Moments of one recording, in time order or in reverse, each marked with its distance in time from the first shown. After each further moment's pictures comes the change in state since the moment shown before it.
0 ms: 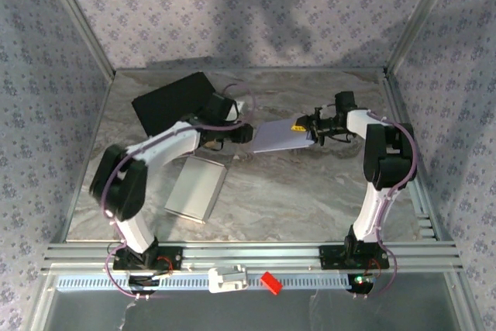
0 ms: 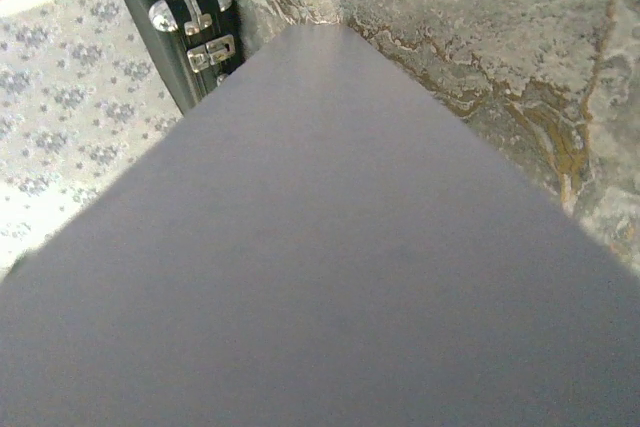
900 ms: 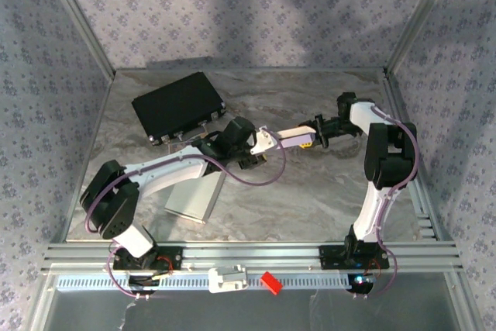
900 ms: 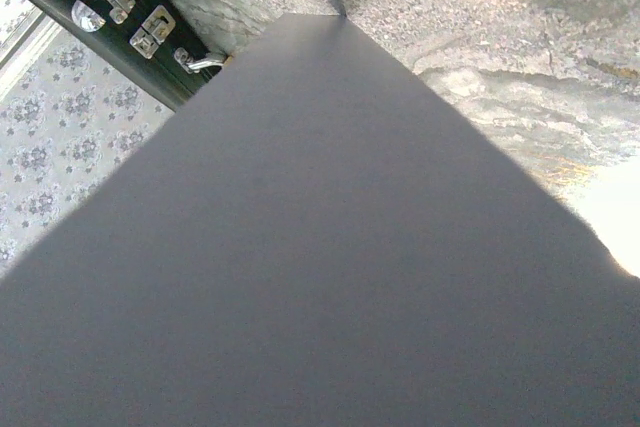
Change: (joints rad) left arm -0.202 -0.069 -0.135 0.134 -0.269 0.727; right arm -0.009 0.007 0.095 -0.433 -0.034 0.106
